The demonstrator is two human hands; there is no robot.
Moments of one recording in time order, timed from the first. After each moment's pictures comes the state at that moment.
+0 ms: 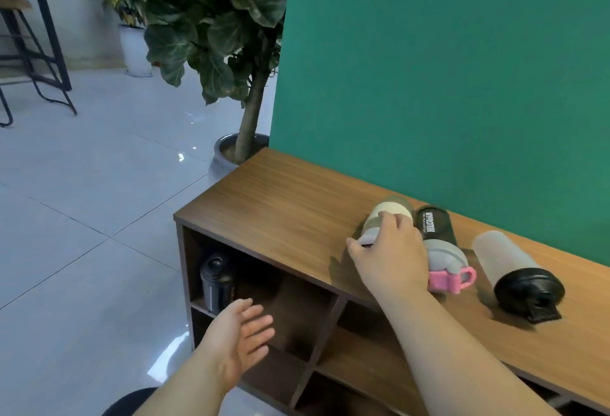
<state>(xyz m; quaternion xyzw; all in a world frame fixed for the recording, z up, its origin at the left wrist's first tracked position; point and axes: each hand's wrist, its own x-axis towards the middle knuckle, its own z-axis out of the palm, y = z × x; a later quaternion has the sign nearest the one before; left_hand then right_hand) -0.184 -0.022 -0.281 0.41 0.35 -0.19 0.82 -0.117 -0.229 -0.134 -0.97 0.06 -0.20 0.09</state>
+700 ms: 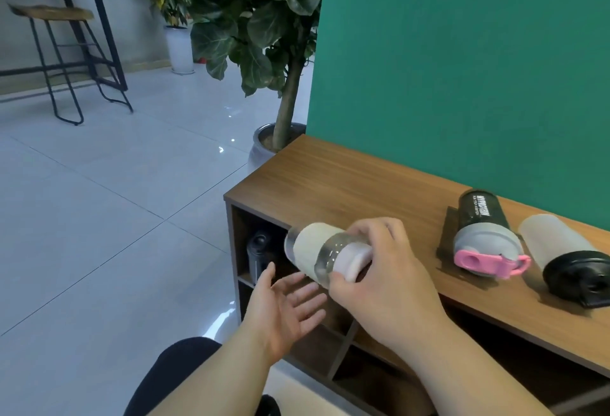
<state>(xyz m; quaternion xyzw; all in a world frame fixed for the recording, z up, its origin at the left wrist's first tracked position) -0.220 -0.031 -0.253 0.31 0.28 -0.12 0.90 -0.230 -0.187 -0.108 -0.94 -0.16 -0.08 0.29</state>
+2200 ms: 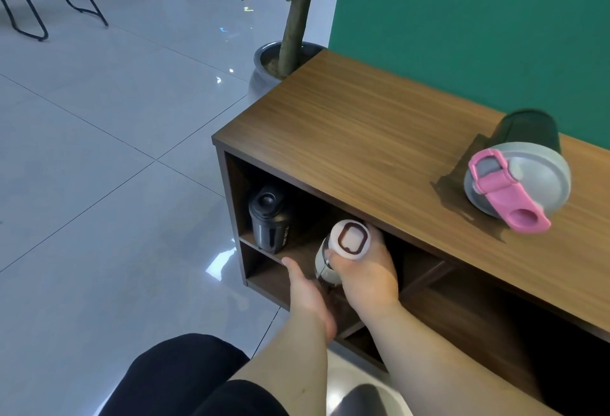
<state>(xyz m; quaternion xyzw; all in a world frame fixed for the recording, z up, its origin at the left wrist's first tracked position) -0.142 -0.064 -0.377 0.20 0.41 -0.13 0.88 -0.118 -0.133 -0.325 -0.89 0.09 0.05 0.44</state>
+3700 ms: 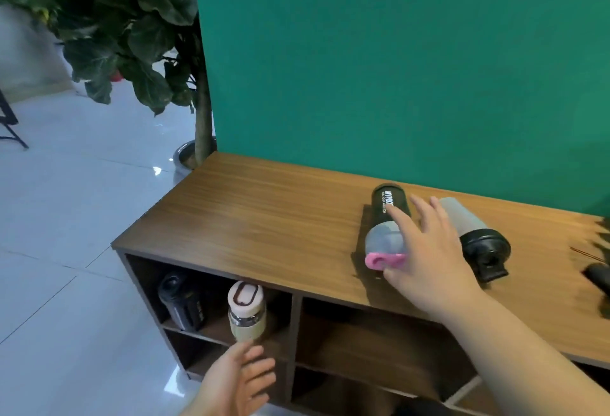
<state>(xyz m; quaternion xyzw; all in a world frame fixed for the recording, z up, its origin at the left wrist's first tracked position) -0.199 -0.084 -0.294 0.46 0.36 -0.27 0.76 -0.147 -0.366 -0.120 -0.98 -0.04 -0.15 0.09</state>
